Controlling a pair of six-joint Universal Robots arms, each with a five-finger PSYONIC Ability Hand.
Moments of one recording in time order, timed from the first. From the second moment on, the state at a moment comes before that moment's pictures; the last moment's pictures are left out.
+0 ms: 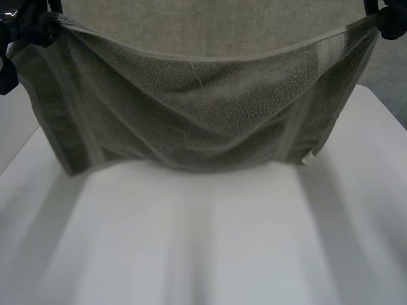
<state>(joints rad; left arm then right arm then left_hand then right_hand) 4.59 -1.65 -1.32 3.27 -1.28 3.21 1.83 -1.46 0.96 0.40 1.46 2.66 1.29 1.34 1.34 1.36 1.12 1.34 1.34 1.35 1.35 1.20</state>
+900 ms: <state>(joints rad) 4.58 -2.07 -0.91 3.22 -1.20 3.22 1.95 -0.93 0.45 0.49 1.42 2.39 1.29 1.34 1.35 1.36 1.12 1.34 1.35 1.35 1.35 1.20</state>
